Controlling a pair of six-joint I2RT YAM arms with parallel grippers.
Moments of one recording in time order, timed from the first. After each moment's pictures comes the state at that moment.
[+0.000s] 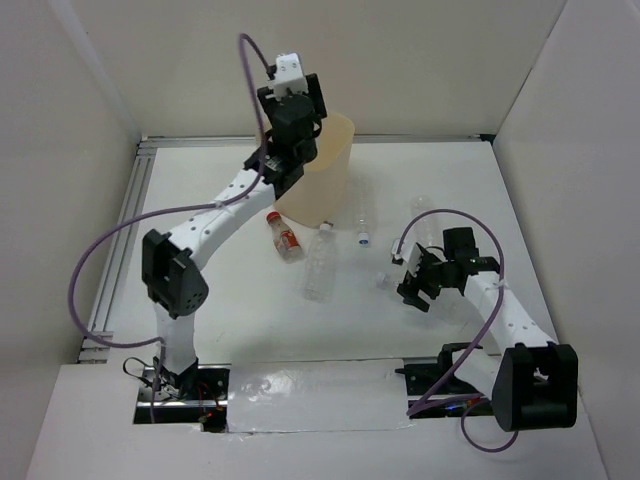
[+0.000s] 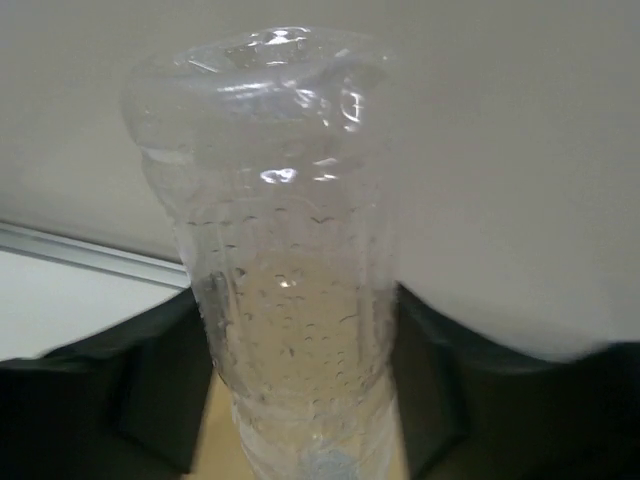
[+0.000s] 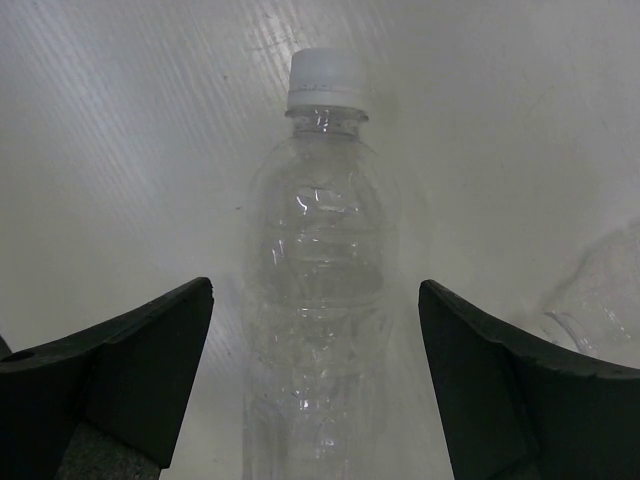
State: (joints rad) left arm -0.65 1.88 1.96 0.05 -0.81 -0.20; right arm 0.02 1.06 0.60 -0.67 -0.58 -1.03
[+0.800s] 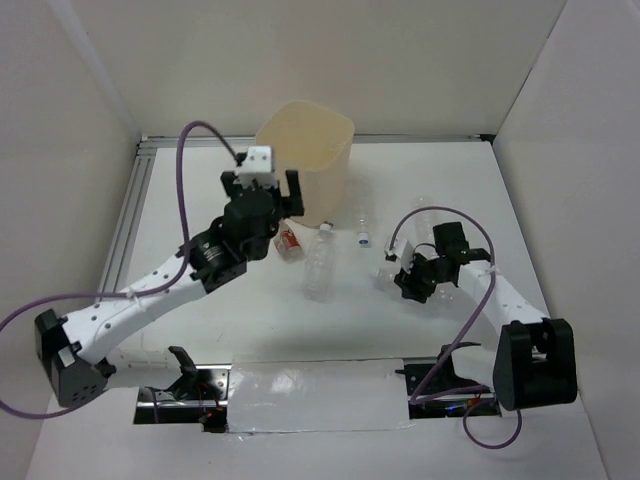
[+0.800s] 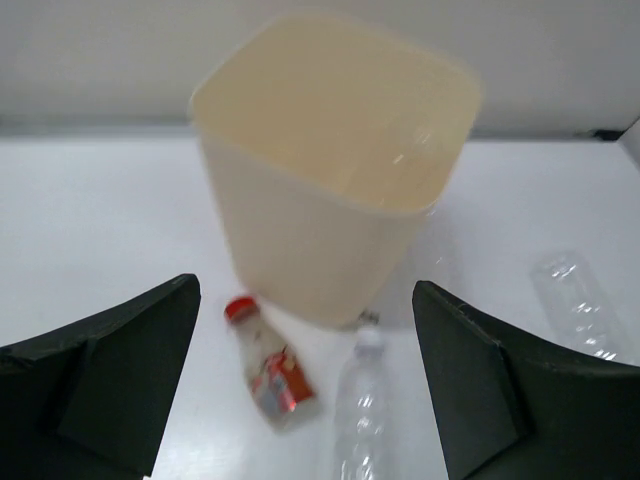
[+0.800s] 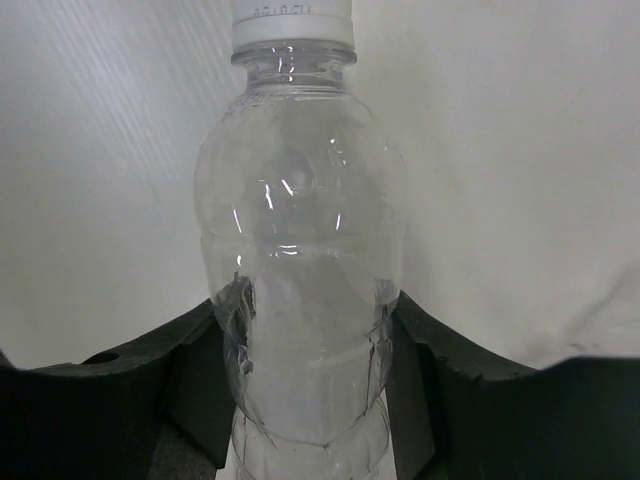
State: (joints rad) left arm -0.87 1.32 1.30 -0.06 -0.79 -0.17; right arm 0.08 1.19 0.58 -0.57 -0.49 -0.98
